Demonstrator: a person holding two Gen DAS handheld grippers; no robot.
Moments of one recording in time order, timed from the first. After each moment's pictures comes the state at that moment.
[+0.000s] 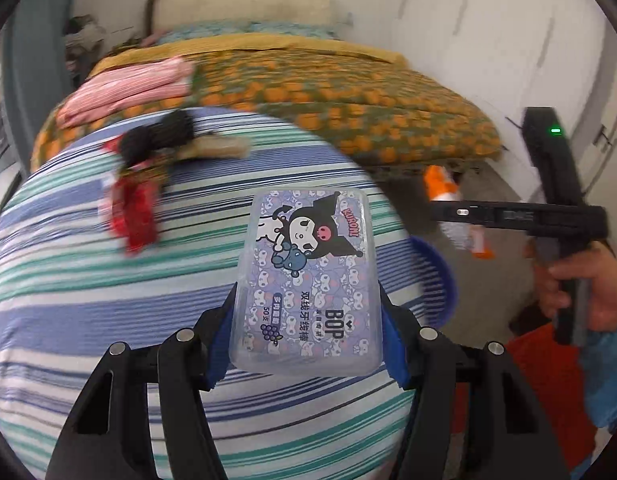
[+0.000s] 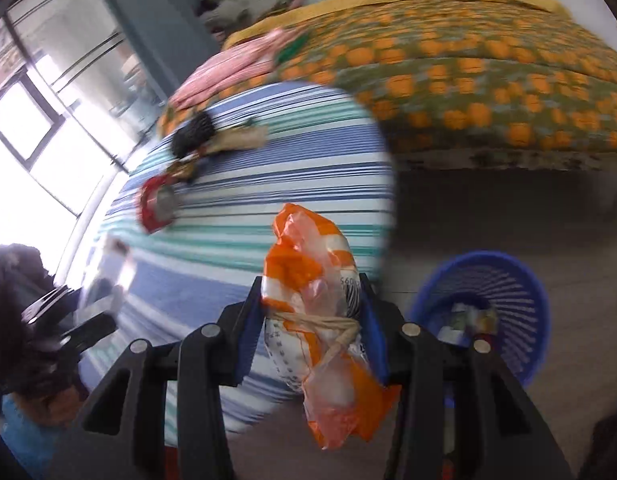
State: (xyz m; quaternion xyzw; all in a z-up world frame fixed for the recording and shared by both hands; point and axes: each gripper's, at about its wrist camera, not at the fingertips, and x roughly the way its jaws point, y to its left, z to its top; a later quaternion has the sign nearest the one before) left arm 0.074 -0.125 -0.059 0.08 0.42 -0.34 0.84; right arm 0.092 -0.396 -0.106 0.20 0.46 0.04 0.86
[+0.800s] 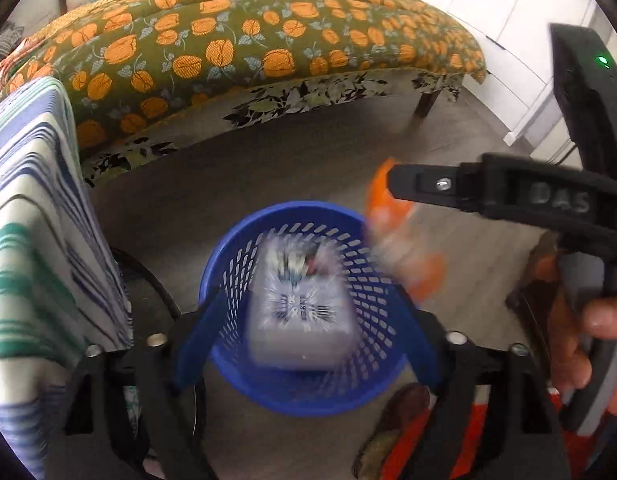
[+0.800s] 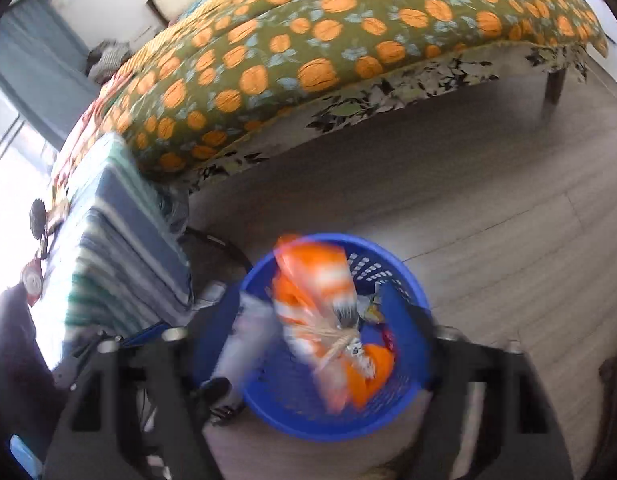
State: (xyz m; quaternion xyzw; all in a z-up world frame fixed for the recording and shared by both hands) left arm 0.084 -0.429 -0.221 0.15 0.50 -0.36 0.77; right arm 0.067 -0.598 -0.231 0.30 0.47 -0.08 0.82
